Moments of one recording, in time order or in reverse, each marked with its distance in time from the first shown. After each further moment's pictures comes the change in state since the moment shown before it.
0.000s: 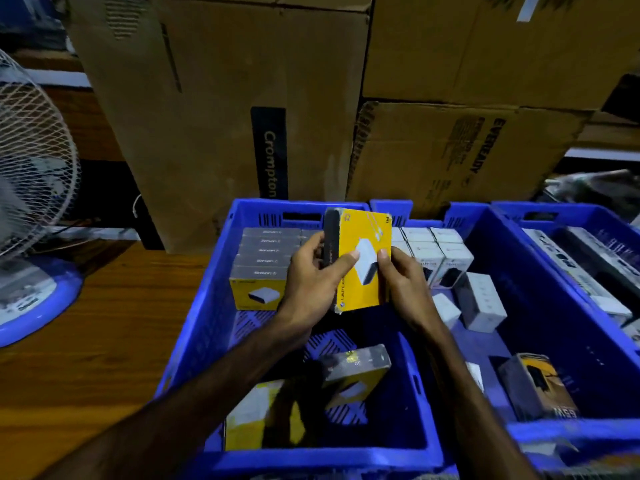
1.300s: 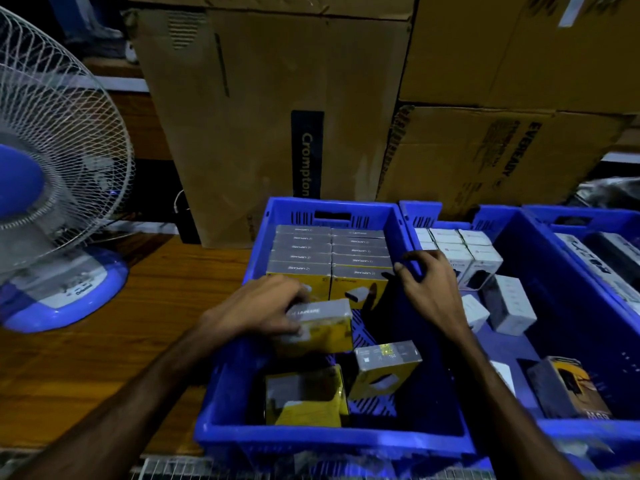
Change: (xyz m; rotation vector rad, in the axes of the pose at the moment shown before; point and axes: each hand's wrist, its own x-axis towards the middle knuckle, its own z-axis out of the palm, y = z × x) left_hand 0.003 -0.007 -0.146 1.449 -0.634 0.178; right_hand -0.009 -0.012 0.010 -0.631 0.095 0.003
